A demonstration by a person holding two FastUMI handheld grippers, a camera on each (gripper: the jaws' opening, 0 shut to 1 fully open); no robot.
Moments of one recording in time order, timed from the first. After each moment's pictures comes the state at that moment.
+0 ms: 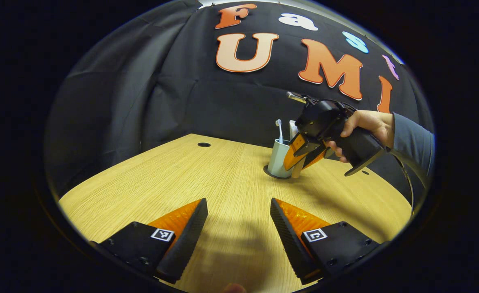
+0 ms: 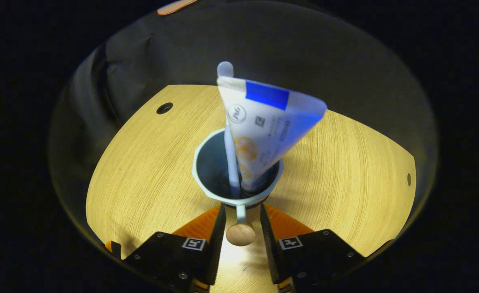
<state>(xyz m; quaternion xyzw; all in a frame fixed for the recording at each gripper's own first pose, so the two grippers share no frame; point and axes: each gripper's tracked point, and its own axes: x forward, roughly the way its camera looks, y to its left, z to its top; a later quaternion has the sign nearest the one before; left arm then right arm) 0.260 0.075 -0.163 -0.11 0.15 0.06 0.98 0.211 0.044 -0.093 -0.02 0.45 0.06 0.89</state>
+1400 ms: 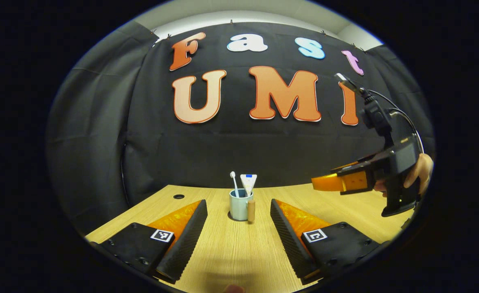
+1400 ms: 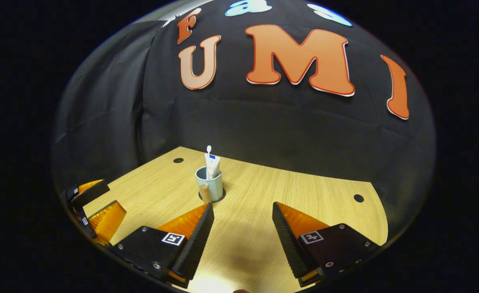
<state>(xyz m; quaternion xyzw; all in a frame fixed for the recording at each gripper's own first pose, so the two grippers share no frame) 0.253 -0.028 -0.005 -0.01 0.02 0.01 1.00 0.077 -0.075 0.040 -0.03 0.14 0.04 0.99</state>
